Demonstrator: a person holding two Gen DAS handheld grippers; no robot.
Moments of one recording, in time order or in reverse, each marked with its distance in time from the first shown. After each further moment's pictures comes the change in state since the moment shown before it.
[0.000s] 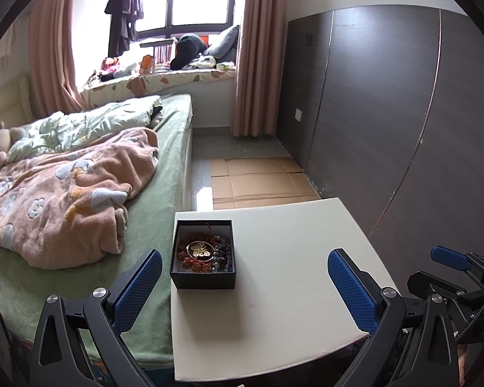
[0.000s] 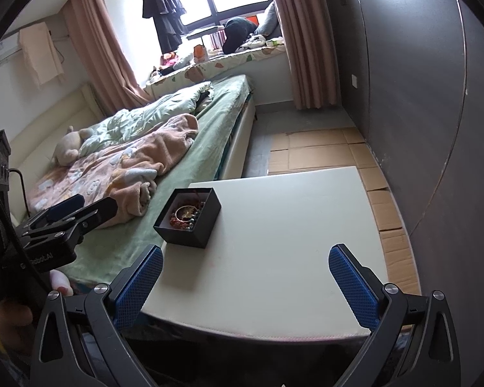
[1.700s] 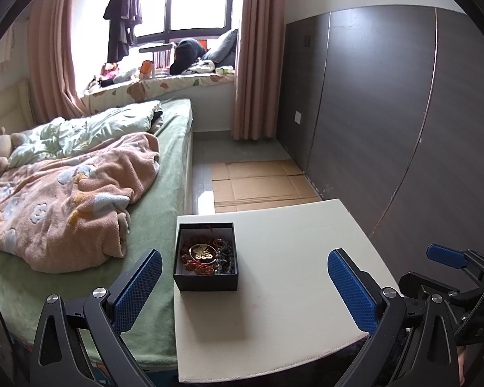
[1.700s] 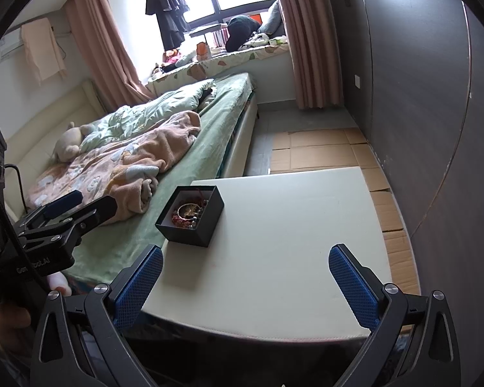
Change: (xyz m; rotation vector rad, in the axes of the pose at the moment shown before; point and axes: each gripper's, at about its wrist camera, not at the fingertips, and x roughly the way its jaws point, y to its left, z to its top) left arm -0.004 0.004 -0.002 0.014 -0.021 0.001; right arm 0.001 0.005 0.002 -0.013 0.008 -0.003
